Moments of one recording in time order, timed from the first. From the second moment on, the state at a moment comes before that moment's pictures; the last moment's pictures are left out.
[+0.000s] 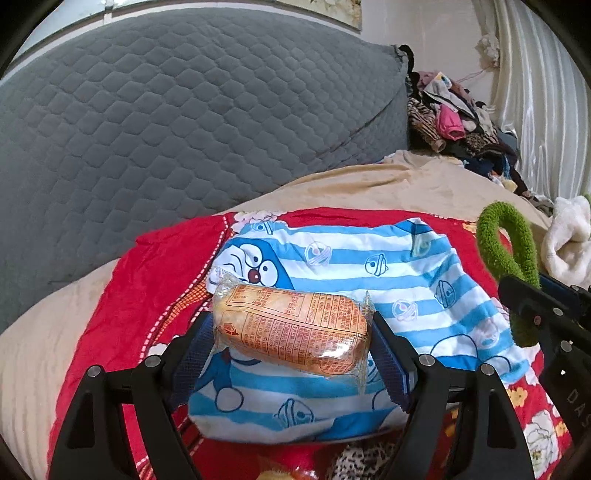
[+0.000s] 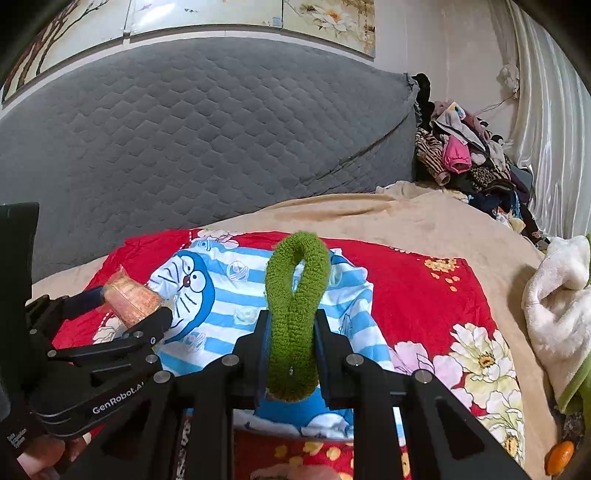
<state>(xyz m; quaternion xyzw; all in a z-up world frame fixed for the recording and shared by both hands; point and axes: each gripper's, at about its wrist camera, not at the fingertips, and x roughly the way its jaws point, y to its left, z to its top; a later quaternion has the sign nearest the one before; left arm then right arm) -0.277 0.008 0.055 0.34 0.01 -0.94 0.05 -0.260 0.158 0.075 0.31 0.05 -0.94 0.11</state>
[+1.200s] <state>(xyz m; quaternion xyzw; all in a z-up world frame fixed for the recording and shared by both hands) -0.350 0.004 -0.012 0.39 0.00 -0.92 0.07 -0.345 0.136 -0.003 0.40 0.05 -0.91 0.12</state>
